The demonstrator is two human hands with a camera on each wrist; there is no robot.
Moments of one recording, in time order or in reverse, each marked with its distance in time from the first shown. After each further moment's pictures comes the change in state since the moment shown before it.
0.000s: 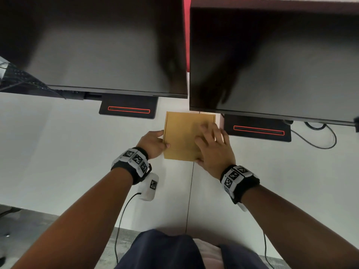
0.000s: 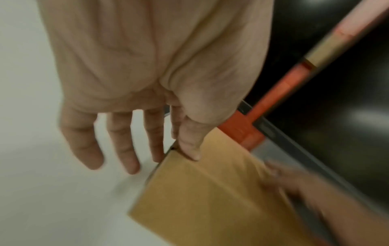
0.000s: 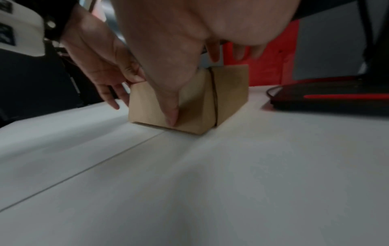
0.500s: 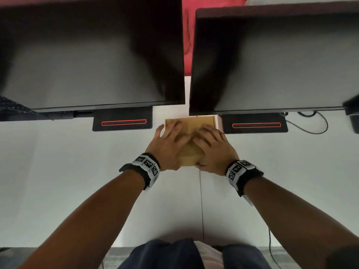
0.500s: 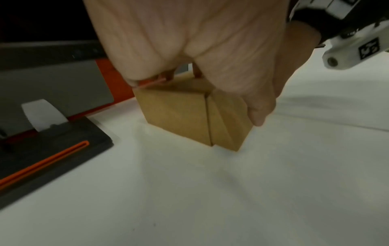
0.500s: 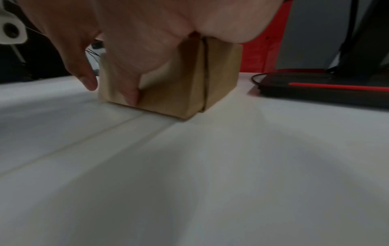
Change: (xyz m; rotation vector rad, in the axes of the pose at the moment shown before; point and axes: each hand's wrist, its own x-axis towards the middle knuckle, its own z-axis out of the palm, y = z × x) left_hand 0.027 0.002 0.005 1.141 0.054 0.779; right_hand 0.015 0.000 0.007 0.068 0.016 -0.031
